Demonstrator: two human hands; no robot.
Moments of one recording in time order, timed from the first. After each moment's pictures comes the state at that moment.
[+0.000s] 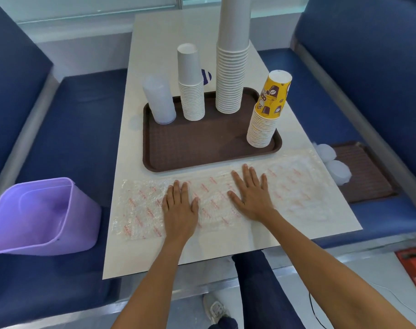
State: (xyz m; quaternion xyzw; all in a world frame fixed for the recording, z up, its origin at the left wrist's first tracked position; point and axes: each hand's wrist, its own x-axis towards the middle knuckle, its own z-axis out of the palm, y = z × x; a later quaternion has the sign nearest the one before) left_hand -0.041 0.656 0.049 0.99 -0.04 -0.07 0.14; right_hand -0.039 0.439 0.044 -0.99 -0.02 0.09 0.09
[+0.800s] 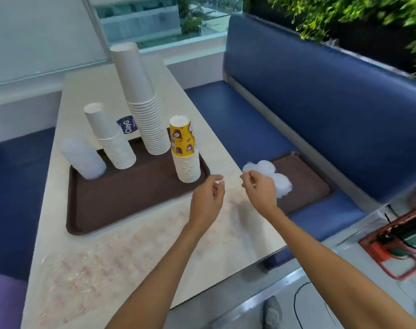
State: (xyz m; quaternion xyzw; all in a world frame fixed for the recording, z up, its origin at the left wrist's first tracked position) left_hand -0.013 0.421 0.147 0.86 -0.21 -0.04 0.47; right_hand -0.042 0.270 0.113 -0.86 0.24 -0.21 0.40
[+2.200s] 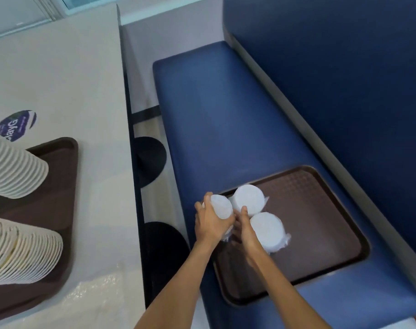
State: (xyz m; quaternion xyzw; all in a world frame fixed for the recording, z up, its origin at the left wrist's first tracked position) left_hand 0.142 0.124 -0.083 0.93 0.04 -0.20 0.32; right_hand 0.098 0.054 -0.123 -0.39 0.44 0.06 0.80
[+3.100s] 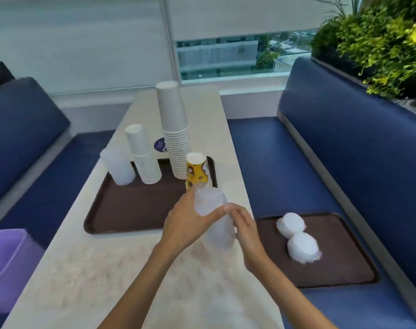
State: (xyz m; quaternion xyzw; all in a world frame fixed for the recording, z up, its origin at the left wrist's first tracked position) left_hand 0.002 0.405 0.229 0.92 -0.04 -0.04 0.40; right_hand -0.030 0.272 0.181 -0.63 0.13 0.01 0.76
